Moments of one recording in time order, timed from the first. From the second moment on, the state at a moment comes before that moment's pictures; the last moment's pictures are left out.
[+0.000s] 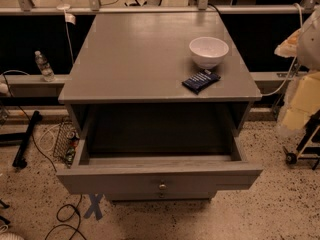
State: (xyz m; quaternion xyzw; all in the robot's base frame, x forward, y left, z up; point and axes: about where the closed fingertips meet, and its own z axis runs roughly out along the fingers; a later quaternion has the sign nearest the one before) arm 0.438 -0.217 0.976 -0.60 0.78 -0.03 0.16
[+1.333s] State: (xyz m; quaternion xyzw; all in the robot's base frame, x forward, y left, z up) arm 0.377 -0.185 0.838 -0.43 0.90 0.04 0.02
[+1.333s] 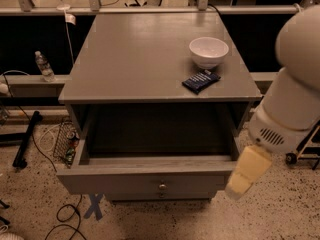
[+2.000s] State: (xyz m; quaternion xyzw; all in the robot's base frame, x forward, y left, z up) arm 0.360 -0.172 0.780 -0.37 0.93 0.04 -0.03
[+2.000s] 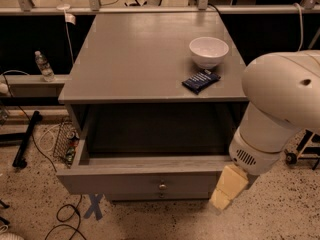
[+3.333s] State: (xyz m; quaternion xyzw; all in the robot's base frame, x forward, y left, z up) arm 0.378 -0.192 0.676 -0.25 0.96 0.03 -0.12
